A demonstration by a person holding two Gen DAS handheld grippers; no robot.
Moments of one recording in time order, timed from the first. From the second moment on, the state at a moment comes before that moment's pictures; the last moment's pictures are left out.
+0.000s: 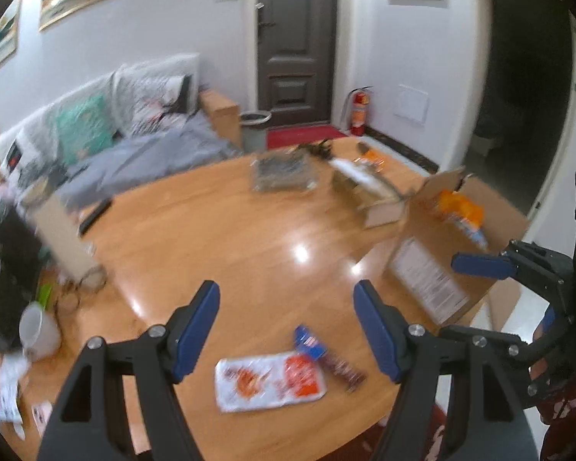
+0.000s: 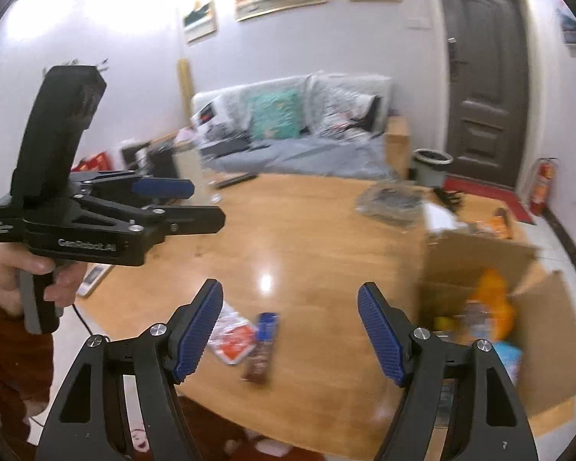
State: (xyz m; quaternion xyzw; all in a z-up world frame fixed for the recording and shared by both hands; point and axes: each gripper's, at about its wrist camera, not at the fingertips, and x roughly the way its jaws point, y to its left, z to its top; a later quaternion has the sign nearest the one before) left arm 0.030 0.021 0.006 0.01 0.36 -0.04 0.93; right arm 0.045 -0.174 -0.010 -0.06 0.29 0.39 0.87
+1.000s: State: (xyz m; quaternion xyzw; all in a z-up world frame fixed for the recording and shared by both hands) left arm 0.057 0.048 -0.162 -0.11 0.50 -0.06 0.86; right arm 0.105 -0.102 -0.182 -0.13 0.42 0.34 0.83
